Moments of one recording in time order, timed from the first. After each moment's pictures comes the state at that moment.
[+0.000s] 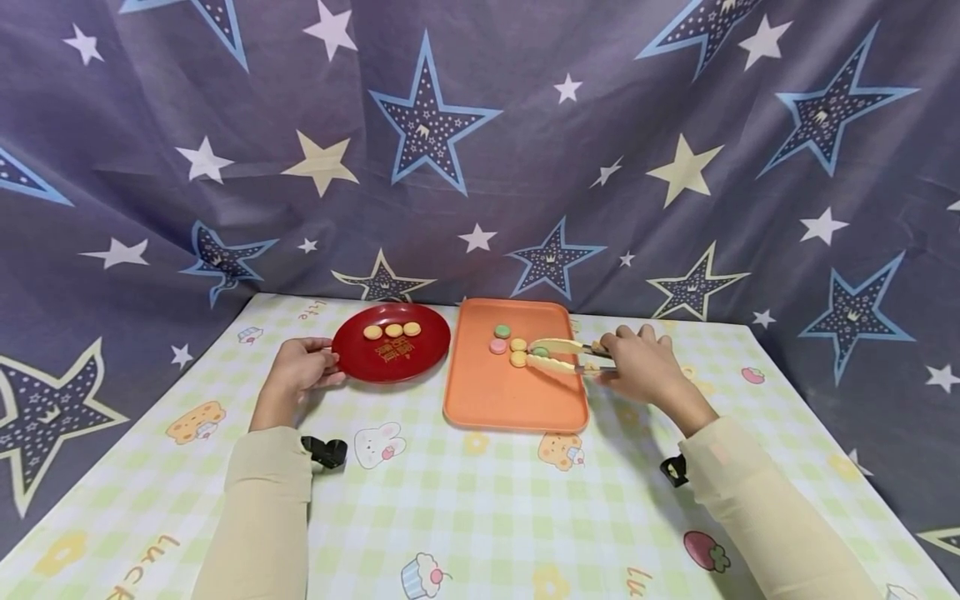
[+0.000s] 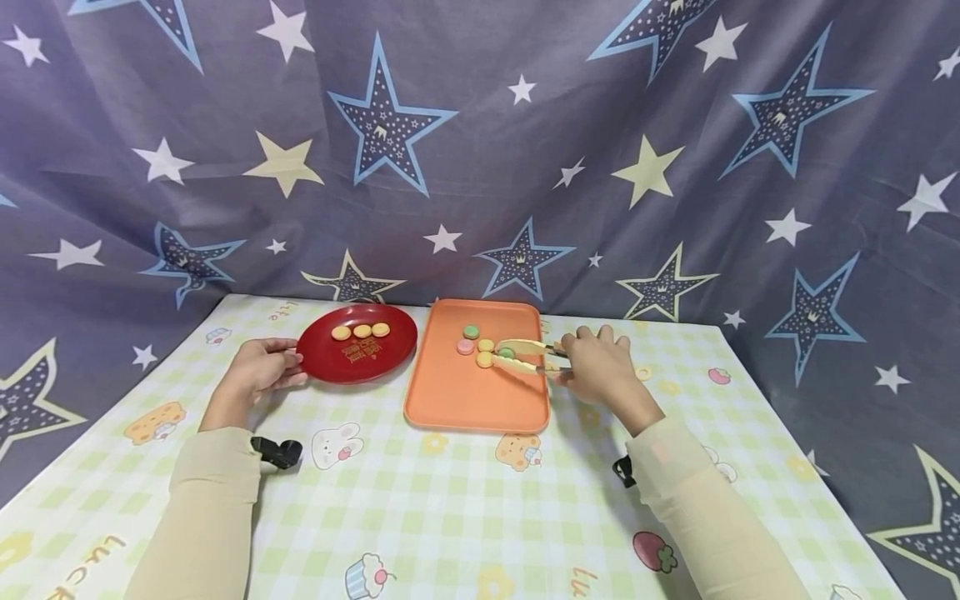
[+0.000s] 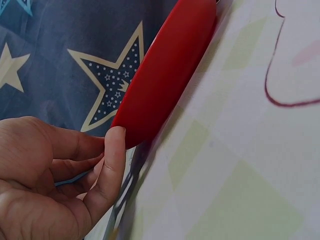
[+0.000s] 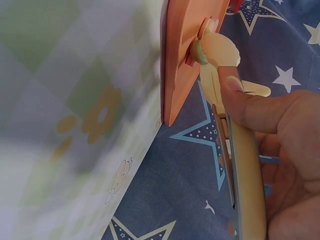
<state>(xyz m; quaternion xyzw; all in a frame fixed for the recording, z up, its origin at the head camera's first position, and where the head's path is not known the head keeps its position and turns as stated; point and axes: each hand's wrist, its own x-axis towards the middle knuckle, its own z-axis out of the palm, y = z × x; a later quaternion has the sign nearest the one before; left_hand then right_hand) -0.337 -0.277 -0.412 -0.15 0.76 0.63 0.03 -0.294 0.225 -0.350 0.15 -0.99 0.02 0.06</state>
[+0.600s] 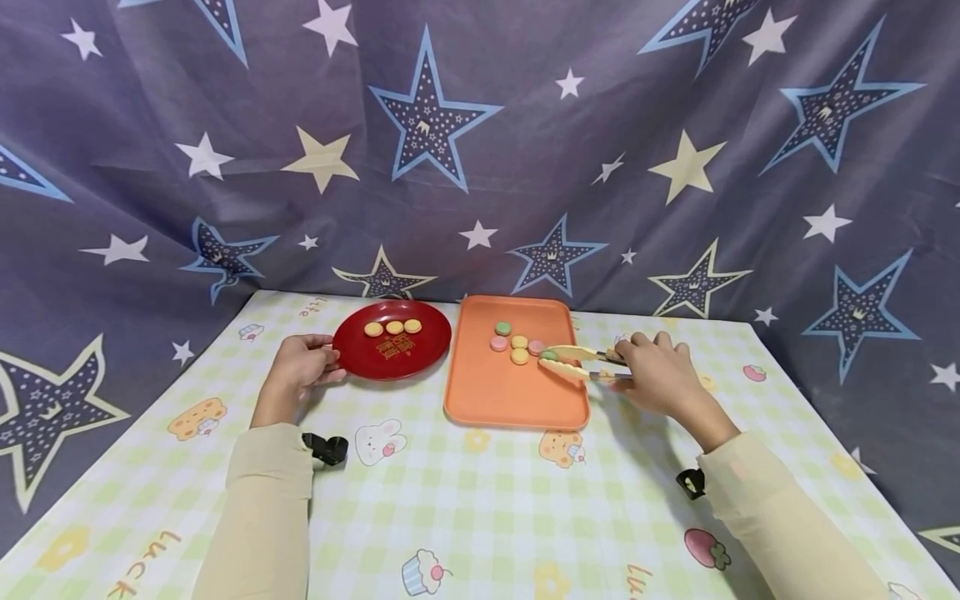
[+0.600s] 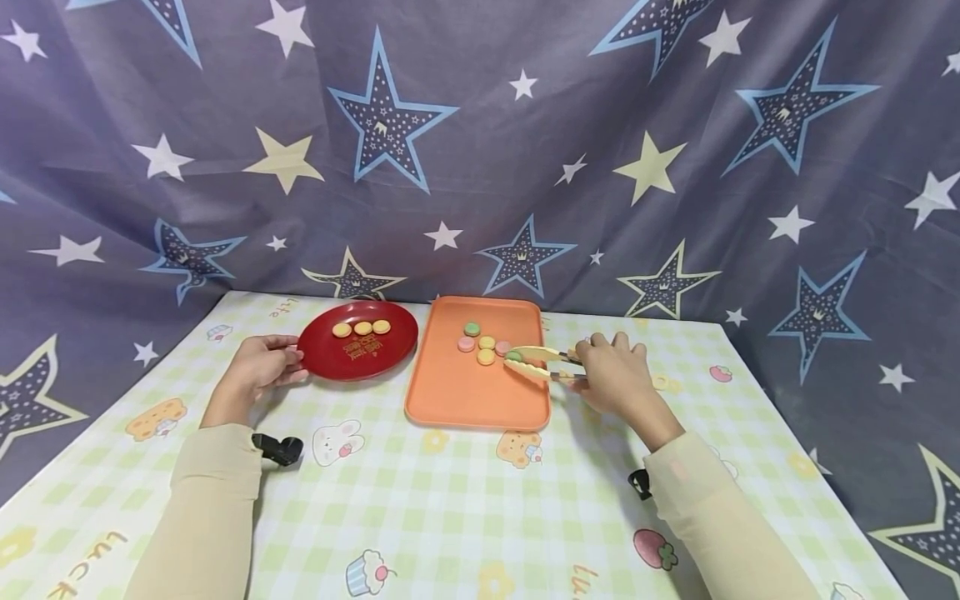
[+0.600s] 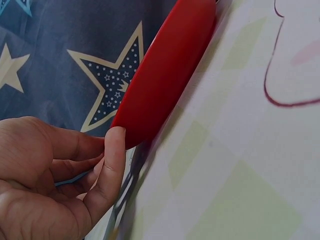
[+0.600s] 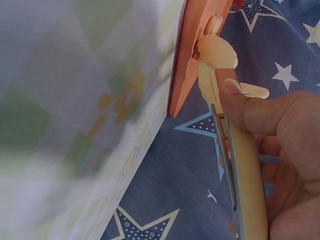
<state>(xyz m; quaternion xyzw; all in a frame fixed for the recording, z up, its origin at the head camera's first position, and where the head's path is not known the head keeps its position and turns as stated) -0.336 -0.276 -0.409 -0.15 0.76 0.63 0.03 -0.276 0.238 -0.355 0.15 -0.99 0.00 0.08</state>
